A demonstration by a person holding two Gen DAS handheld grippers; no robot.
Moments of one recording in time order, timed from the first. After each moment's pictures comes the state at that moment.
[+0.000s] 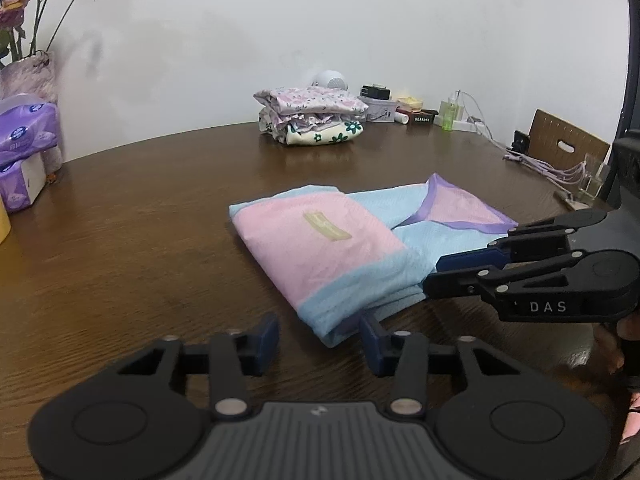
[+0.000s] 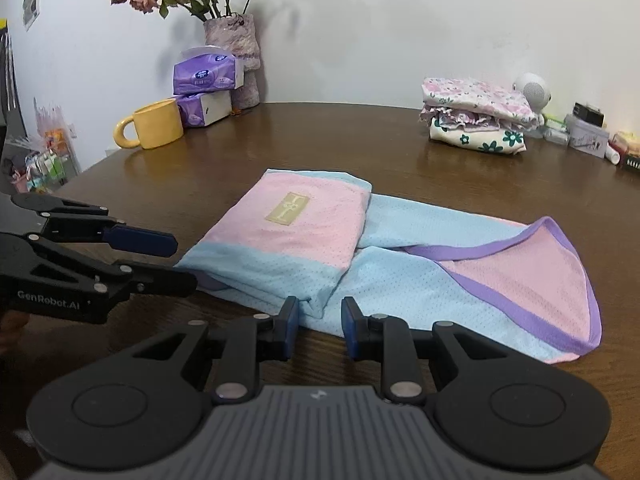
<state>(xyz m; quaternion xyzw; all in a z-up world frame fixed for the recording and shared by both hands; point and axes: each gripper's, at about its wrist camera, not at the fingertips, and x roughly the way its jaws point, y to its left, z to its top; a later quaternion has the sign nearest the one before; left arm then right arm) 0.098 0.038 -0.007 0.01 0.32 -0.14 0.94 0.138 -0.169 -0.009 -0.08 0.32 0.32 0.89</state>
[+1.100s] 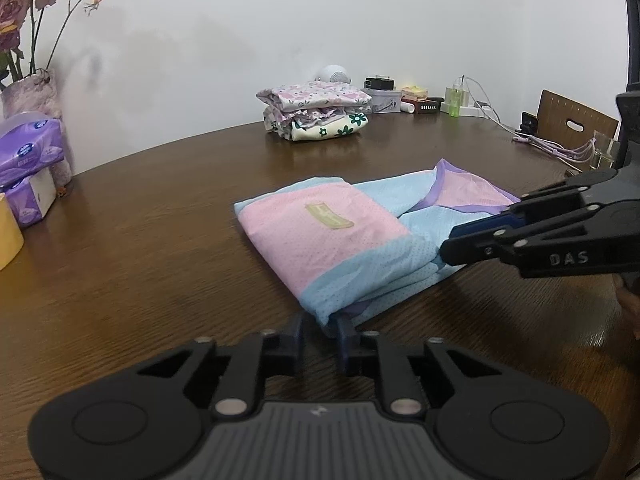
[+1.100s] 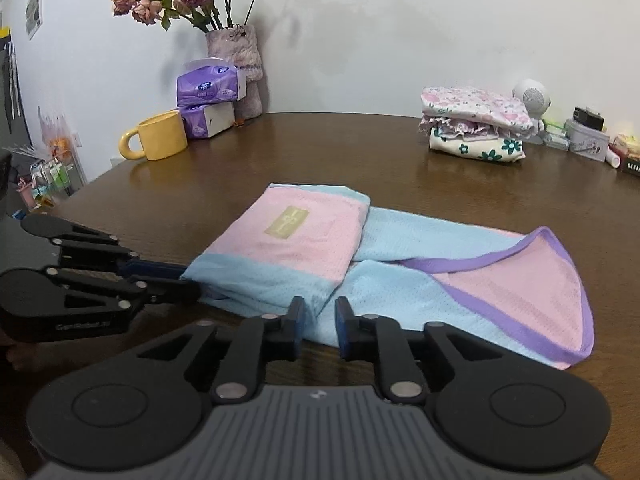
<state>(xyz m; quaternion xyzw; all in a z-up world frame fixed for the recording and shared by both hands) 0.096 0.027 -0.011 0.06 0.32 -0.12 0.94 0.143 -0.177 0.000 -0.07 0.31 0.33 0.89</state>
